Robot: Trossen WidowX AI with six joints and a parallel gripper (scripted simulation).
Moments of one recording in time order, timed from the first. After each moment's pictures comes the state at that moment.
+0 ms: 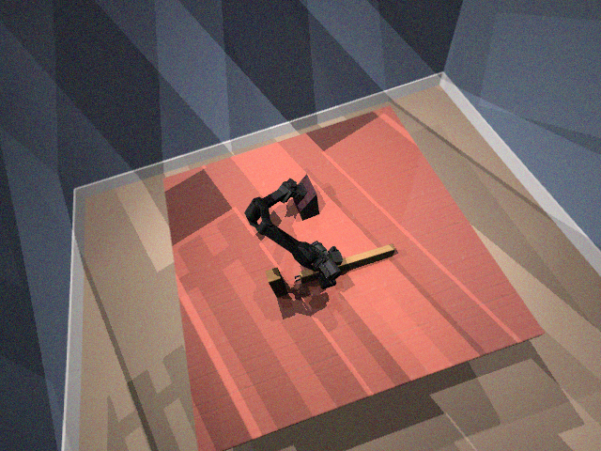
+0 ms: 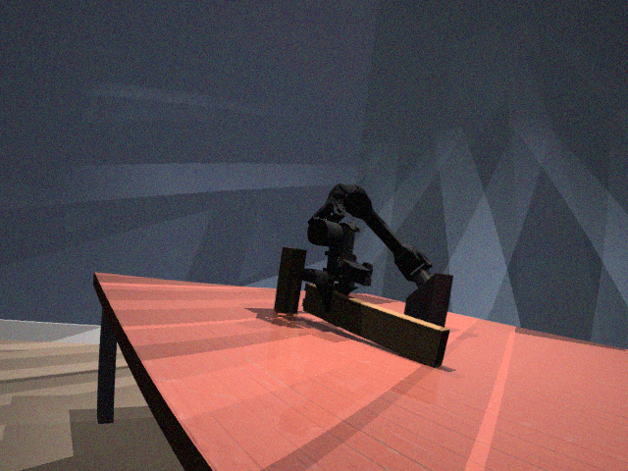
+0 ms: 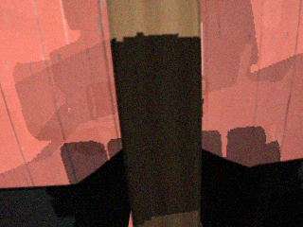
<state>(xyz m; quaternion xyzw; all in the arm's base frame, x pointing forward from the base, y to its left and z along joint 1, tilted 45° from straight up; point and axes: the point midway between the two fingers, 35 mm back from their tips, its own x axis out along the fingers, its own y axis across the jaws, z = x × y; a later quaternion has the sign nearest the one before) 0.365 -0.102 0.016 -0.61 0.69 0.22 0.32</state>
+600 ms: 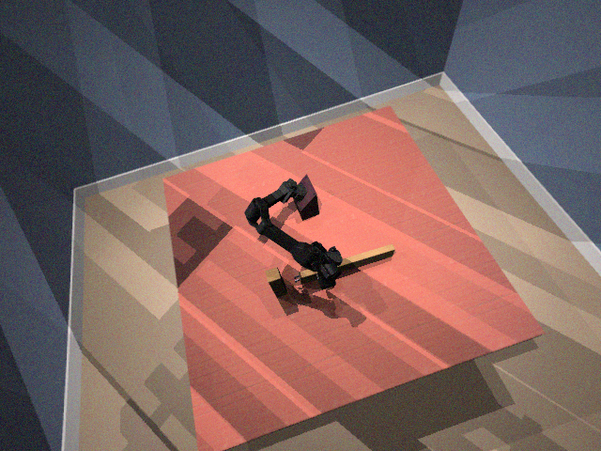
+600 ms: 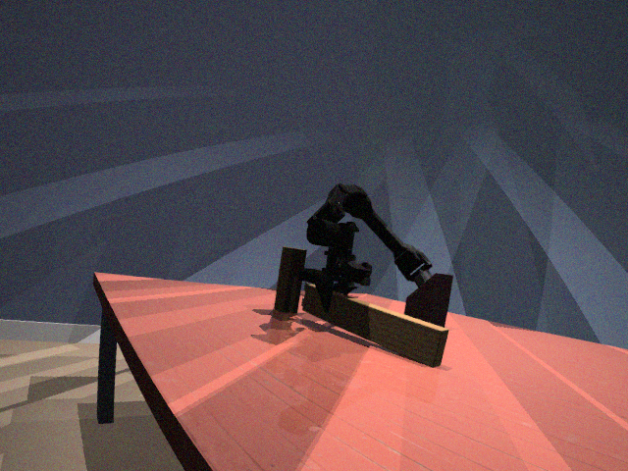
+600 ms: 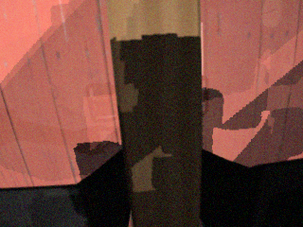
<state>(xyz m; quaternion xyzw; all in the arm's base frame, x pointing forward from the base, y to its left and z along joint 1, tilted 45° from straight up) 0.365 -0.103 0.017 -0.61 0.69 0.22 0.32</state>
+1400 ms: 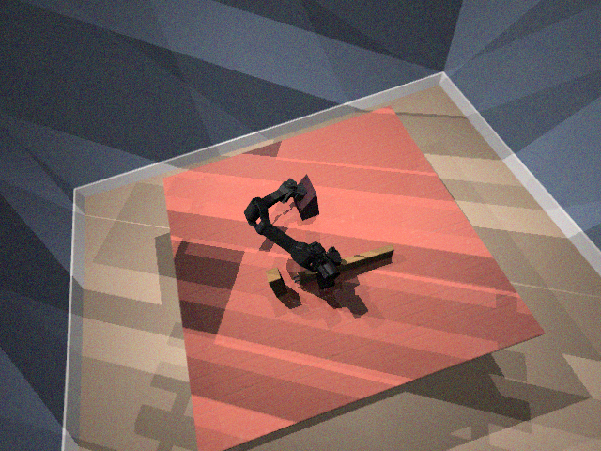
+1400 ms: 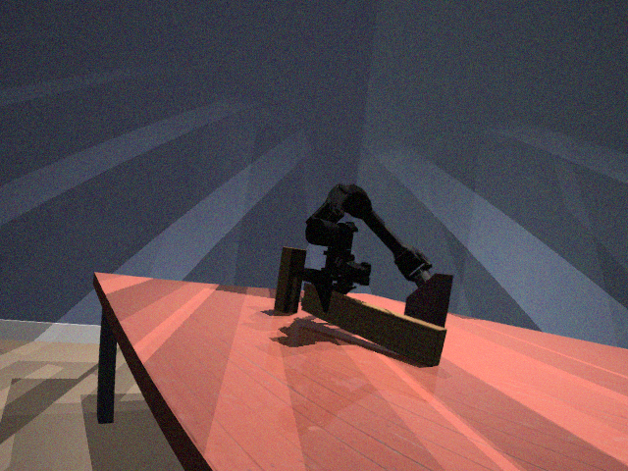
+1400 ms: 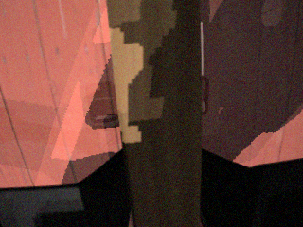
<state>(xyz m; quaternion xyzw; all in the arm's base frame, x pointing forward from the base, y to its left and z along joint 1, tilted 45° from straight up) 0.365 -0.106 0.019 -0.61 0.69 0.22 0.32</state>
